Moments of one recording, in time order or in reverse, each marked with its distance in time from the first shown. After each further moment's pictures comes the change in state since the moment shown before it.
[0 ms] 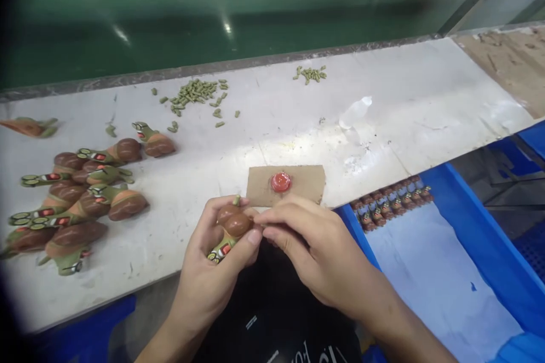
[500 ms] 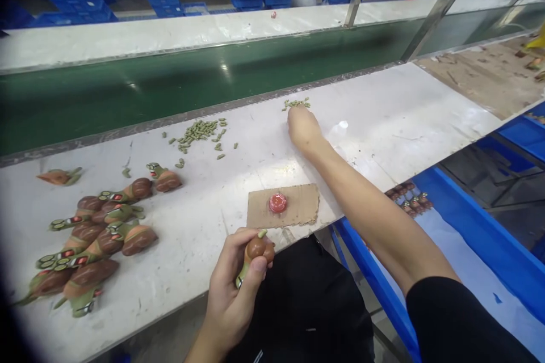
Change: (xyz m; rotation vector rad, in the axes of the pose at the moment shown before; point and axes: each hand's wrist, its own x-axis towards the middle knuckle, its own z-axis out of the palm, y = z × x) left_hand -0.002 -0.034 -0.008 0.227 -0.115 0.290; right_hand 0.222 0.073 -0.060 -0.641 0.283 0.252
